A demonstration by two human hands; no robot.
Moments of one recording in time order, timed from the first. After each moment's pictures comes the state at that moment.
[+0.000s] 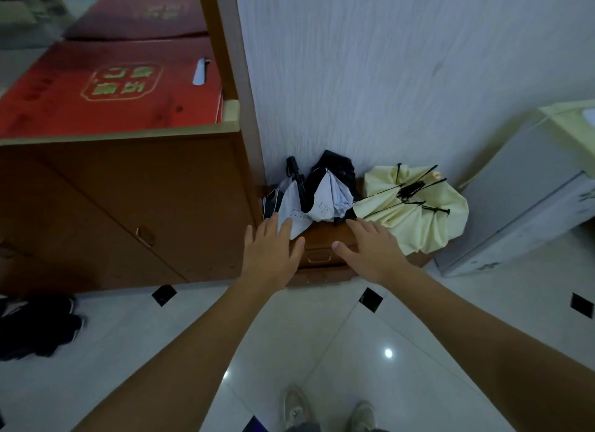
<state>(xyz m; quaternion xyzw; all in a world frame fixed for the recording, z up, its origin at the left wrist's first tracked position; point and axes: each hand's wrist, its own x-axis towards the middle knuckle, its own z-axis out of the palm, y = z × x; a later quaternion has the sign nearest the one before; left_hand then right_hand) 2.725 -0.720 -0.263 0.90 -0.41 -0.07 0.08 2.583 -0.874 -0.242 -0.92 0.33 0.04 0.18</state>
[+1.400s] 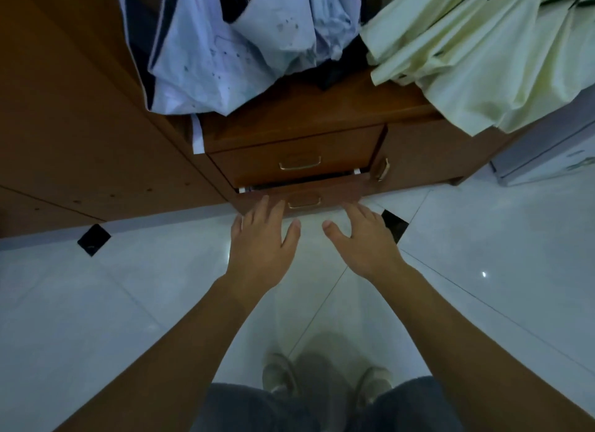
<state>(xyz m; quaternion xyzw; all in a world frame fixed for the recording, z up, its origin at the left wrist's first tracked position) 2.683 -0.796 -0.707 0.90 -0.39 -0.18 0.08 2.555 -0.927 -0.722 -0.85 0.41 0.05 0.34</state>
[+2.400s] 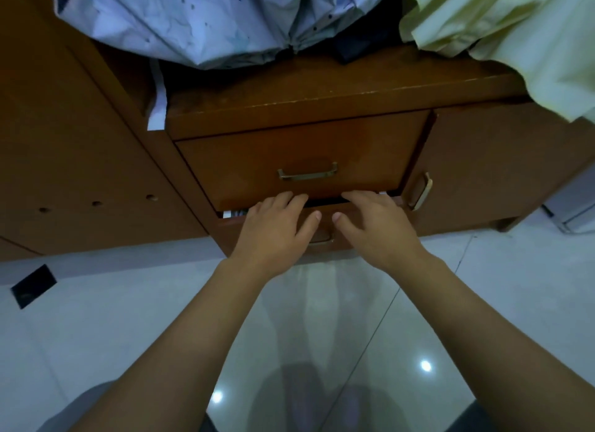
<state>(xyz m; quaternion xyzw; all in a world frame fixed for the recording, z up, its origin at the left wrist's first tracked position) 2.756 -0.869 -0.881 0.86 -0.49 -0.07 0.11 2.624 -1.003 -0.891 -0.91 0.31 -0.11 0.24</state>
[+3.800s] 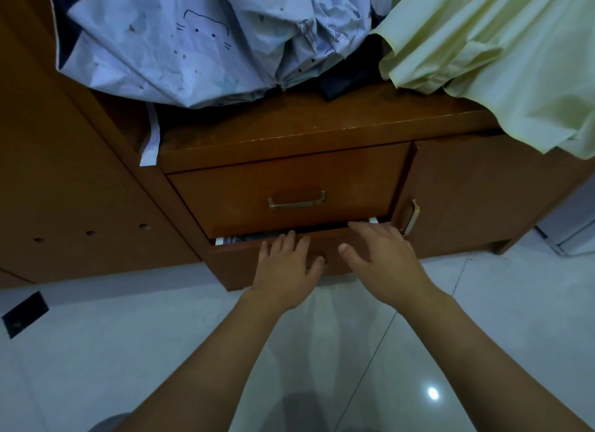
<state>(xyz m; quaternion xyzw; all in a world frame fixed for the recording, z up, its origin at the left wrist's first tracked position) 2.742 -0.897 -0.921 0.87 -0.46 -0.15 0.05 2.600 -1.014 -0.886 -0.91 0.34 -0.09 0.24</state>
